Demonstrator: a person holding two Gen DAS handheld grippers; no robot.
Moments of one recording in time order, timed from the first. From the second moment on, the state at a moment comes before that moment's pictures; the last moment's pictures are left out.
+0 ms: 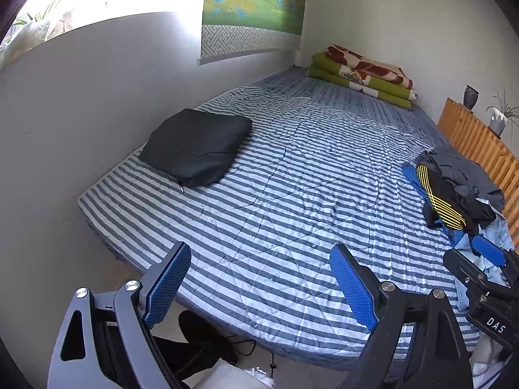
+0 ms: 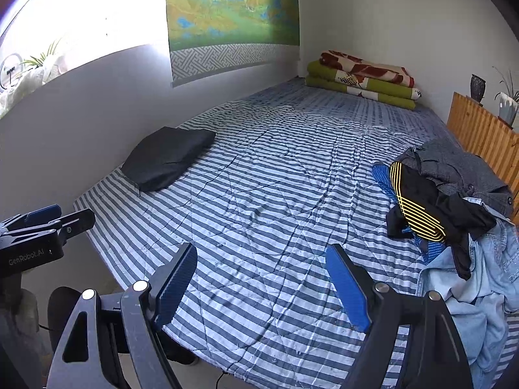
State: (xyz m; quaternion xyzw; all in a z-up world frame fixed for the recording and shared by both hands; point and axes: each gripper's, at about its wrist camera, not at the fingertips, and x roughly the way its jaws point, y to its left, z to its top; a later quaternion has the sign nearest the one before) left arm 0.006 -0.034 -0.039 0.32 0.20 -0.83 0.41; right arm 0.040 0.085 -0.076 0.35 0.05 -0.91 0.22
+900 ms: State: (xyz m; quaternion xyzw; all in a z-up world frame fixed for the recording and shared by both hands) left arm -0.014 -0.032 -0.036 0.32 0.18 -0.84 0.39; right arm 0.032 0.103 -0.080 0.36 0.04 -0.91 0.20
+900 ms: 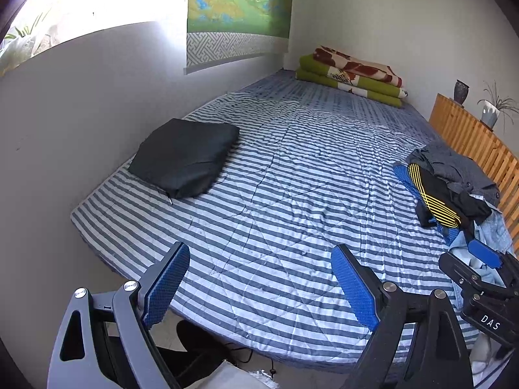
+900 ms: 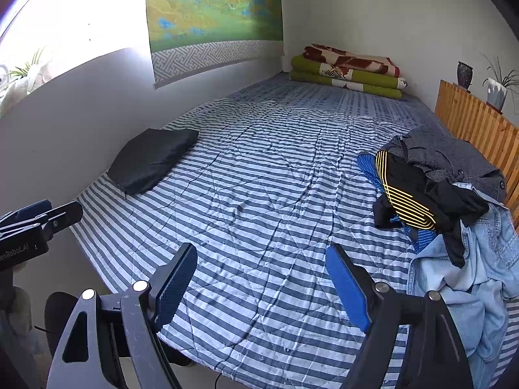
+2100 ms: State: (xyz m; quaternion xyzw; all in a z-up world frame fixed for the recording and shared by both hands) left arm -0.017 -0.035 -0.037 0.32 0.18 -0.84 0.39; right arm 0.028 0.104 -0.083 0.36 0.03 -0.91 0.19
